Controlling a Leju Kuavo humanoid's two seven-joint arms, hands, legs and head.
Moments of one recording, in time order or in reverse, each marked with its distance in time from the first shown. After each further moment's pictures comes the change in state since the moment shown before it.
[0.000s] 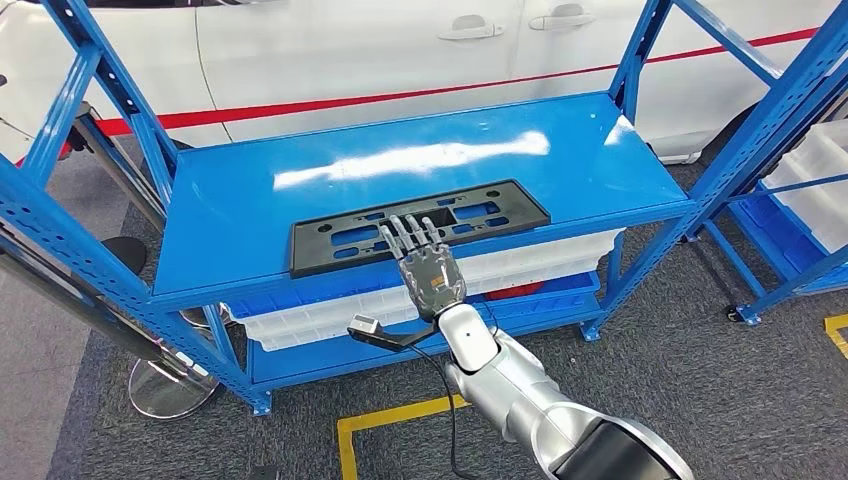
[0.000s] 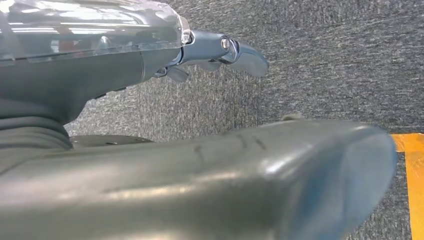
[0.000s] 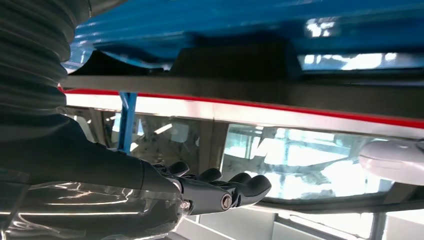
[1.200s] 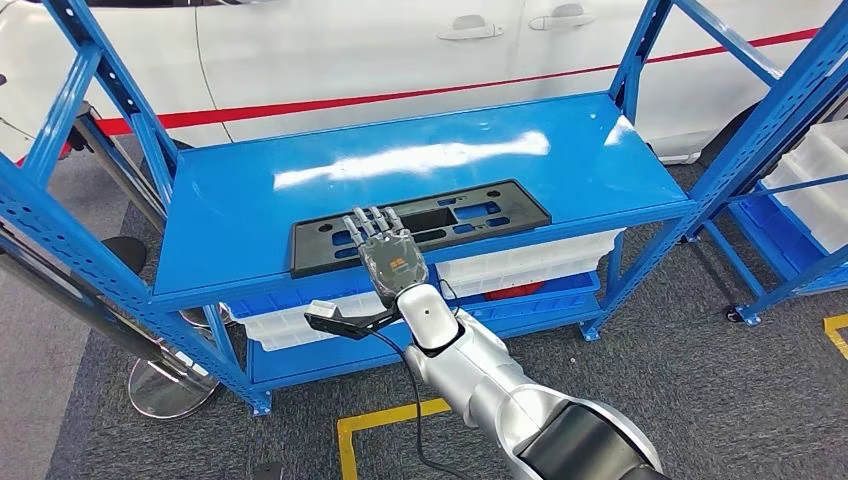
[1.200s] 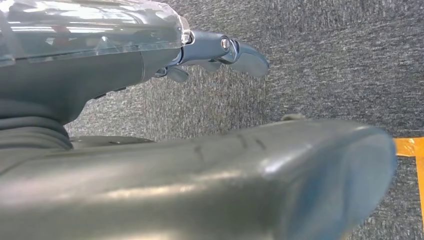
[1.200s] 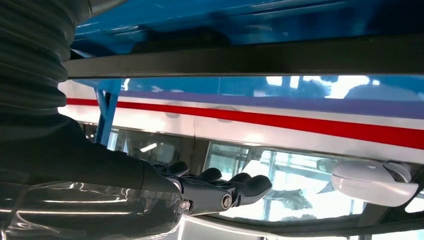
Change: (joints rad) left arm -0.020 -0.003 -0.042 0.041 0.015 0.056 0.036; right arm -0.089 0.144 -0.075 0.075 0.024 0.179 -0.026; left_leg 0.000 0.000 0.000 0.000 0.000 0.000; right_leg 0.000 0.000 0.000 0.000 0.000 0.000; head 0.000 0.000
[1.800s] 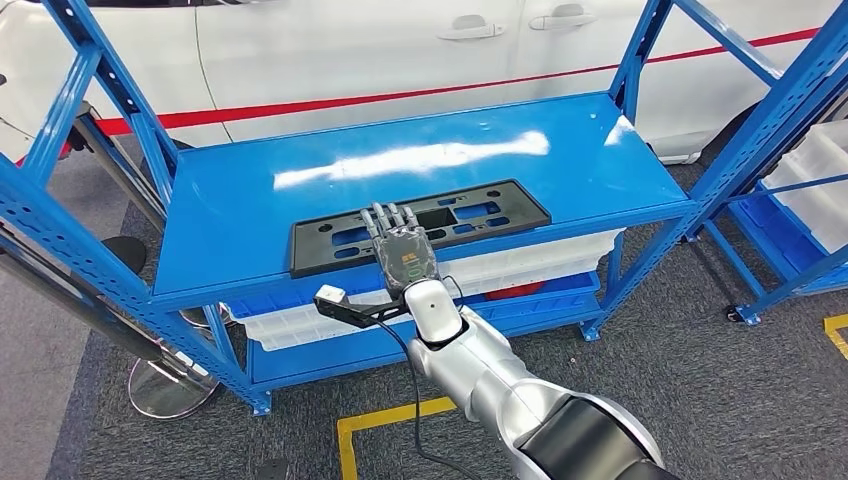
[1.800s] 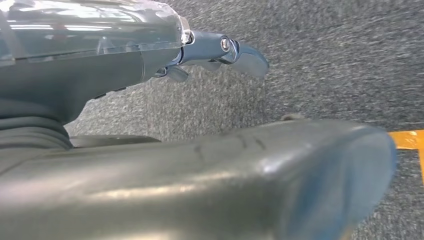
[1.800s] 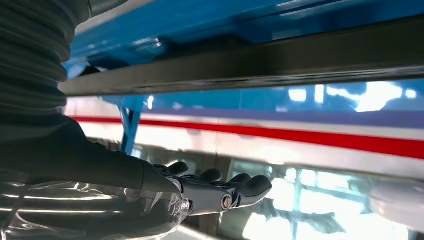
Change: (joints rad) left arm -0.010 0.001 -0.069 0.023 0.029 0.013 0.026; right arm -0.025 -0.002 -0.032 0.036 -0.061 0.035 0.068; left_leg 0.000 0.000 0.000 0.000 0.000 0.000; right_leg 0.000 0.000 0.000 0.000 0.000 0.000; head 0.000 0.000
